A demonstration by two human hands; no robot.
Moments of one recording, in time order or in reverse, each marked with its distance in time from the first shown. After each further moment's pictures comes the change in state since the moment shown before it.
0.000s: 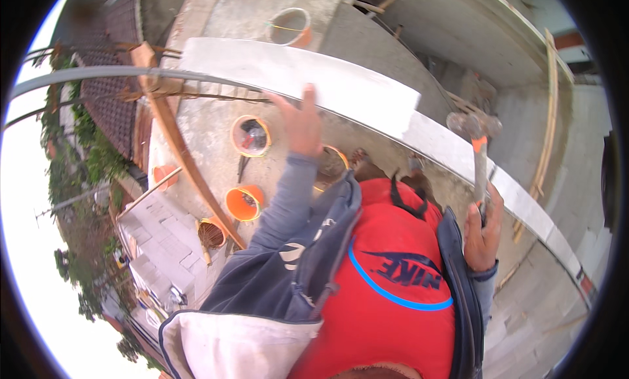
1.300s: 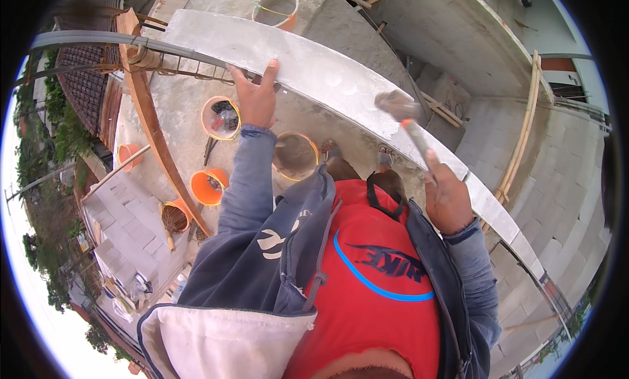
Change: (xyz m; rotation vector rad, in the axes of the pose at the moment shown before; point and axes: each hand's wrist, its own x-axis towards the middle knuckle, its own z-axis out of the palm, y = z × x) left_hand 0.049 0.021 -0.034 -0.155 -0.041 0.134; right_hand 0.072 -0.052 0.036 -0.670 -0.314 -0.651
